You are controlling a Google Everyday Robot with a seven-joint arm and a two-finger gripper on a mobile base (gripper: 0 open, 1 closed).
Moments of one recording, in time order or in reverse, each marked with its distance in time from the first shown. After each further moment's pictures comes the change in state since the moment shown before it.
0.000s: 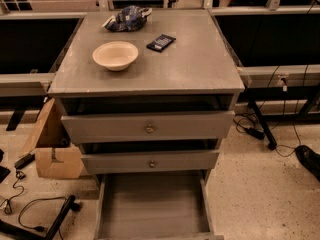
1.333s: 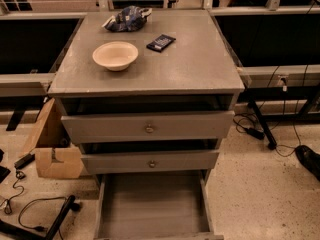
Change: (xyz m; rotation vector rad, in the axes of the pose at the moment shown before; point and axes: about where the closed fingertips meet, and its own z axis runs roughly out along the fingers) arm -0.005 0.000 0.001 0.001 -0.013 -0.006
